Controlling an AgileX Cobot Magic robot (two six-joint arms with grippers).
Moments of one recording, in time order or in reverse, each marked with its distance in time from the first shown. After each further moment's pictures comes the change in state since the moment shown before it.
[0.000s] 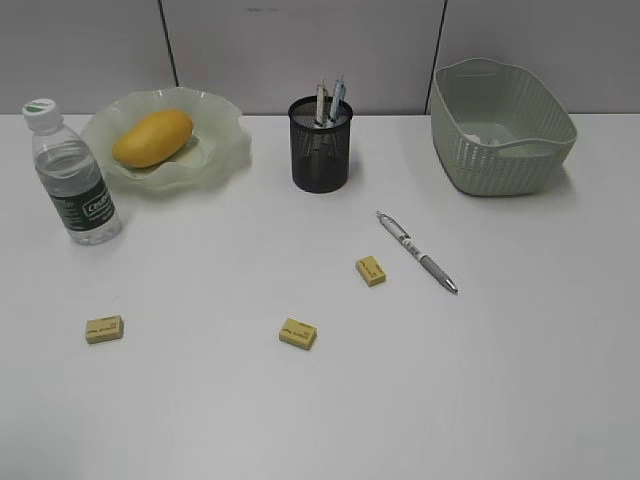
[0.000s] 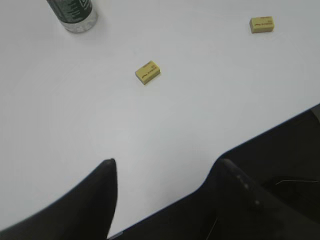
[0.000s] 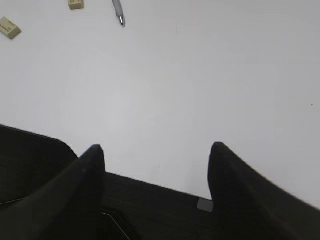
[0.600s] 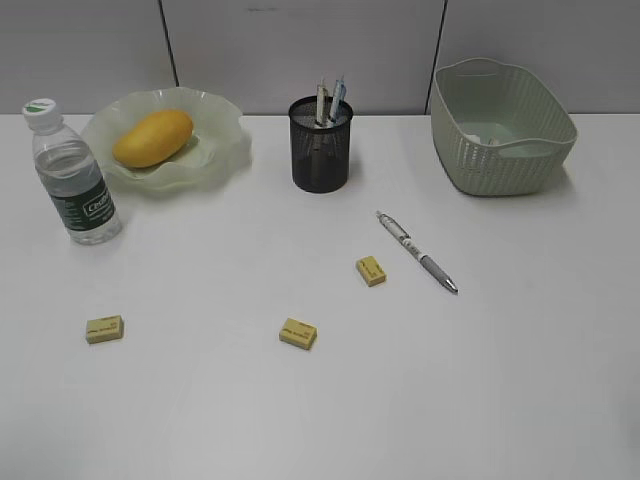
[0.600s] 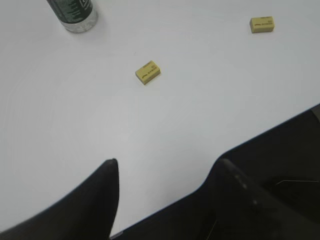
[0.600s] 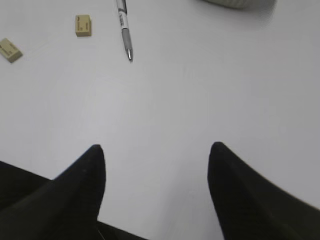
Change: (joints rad) left arm 0.000 0.000 0.000 0.001 0.000 0.000; right arm 0.000 0.373 -0.113 -0.024 -0.222 -0.059
